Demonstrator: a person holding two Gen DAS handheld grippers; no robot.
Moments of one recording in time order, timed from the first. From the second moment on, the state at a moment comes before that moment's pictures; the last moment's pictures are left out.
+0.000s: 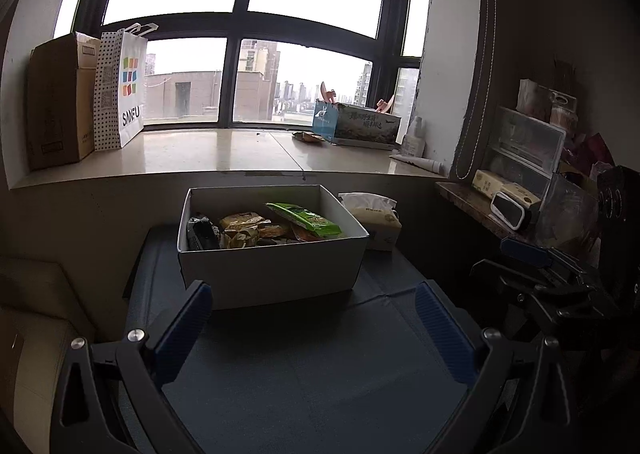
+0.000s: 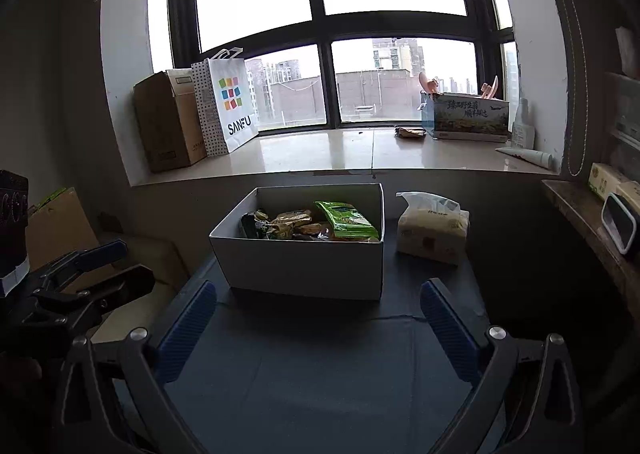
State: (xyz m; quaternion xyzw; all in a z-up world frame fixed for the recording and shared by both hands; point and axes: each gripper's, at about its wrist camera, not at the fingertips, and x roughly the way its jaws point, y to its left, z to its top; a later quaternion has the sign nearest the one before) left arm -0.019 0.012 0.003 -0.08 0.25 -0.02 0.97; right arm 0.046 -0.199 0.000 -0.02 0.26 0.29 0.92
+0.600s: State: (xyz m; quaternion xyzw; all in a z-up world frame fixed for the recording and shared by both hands) left arm -0.021 0.012 0.003 -0.08 0.25 -0.02 0.96; right arm 0.046 -0.200 -0.004 -0.02 0.26 0.28 0.92
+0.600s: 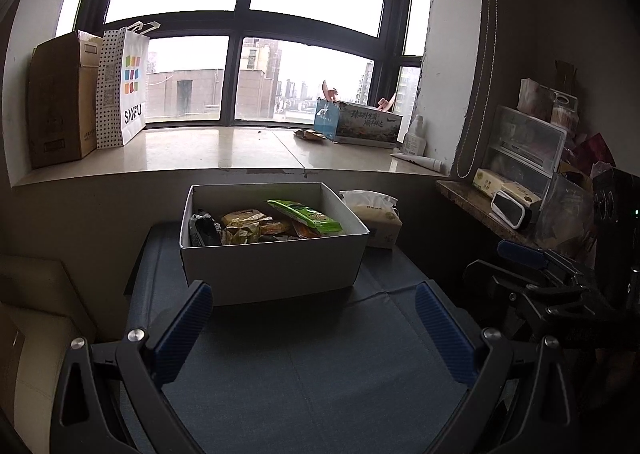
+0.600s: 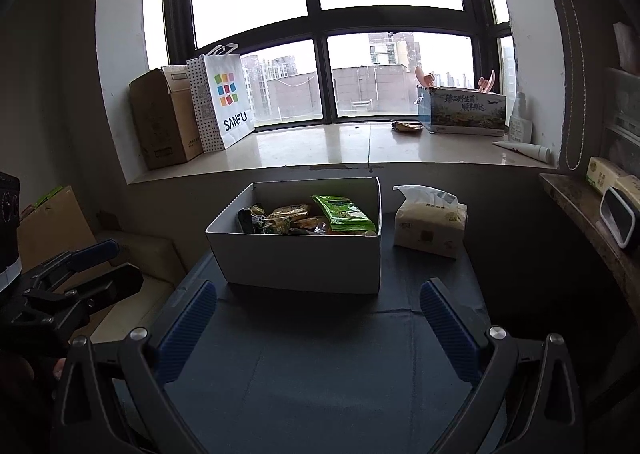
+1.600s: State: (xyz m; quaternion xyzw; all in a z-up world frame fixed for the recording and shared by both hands) left arm -0.019 0.009 -0.001 -0.08 0.26 -0.02 0.96; right arm 0.045 -0.199 -0.006 -0.03 0.27 0.28 0.92
